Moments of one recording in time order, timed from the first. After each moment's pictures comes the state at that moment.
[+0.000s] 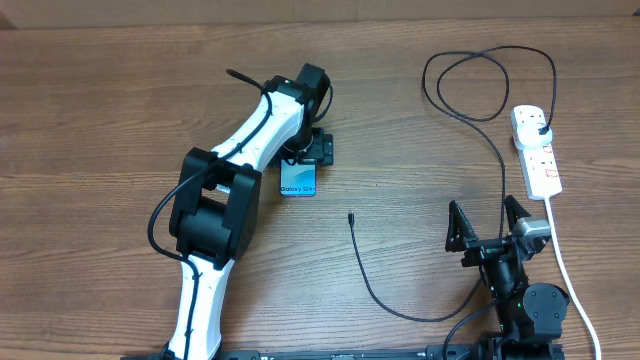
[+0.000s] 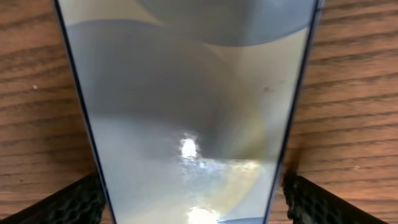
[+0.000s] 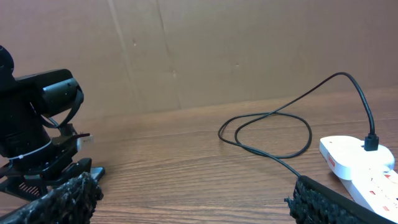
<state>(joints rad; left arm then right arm) -0.41 2.30 1.81 -1.07 0.01 -0.42 -0.04 0.01 0.02 -0.02 -0.18 0.17</state>
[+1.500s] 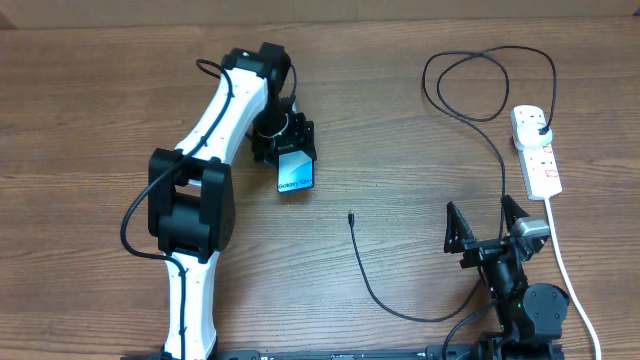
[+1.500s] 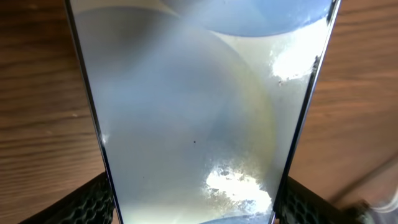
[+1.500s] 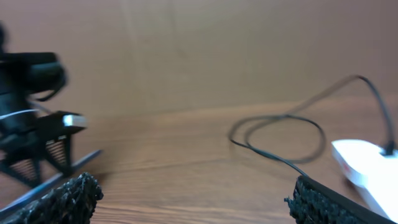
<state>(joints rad) -0.27 2.29 1.98 -1.35 0.37 -0.31 -0.04 0.01 0.02 0.00 -0.23 0.17</state>
